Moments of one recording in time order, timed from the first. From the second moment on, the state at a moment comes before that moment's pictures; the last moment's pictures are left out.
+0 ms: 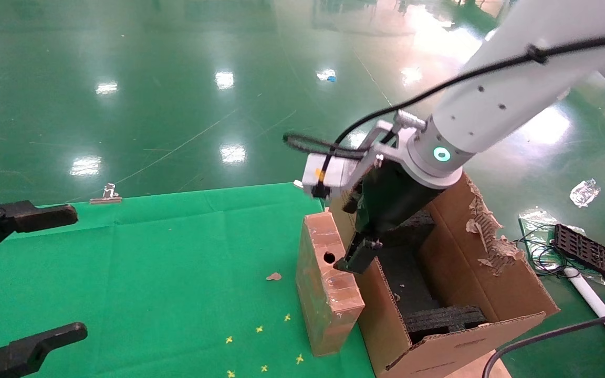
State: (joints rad) left arm -1.08 0.61 0.28 -1.28 0.73 1.49 -0.18; right arm 2.08 -0.92 -1.39 1.16 -1.55 -1.56 1.04
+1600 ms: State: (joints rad) left arm -1.08 0.61 0.29 -1.28 0.73 1.49 -0.18; right arm 2.03 -1.18 -1.67 0.58 -1.35 -1.56 1.26
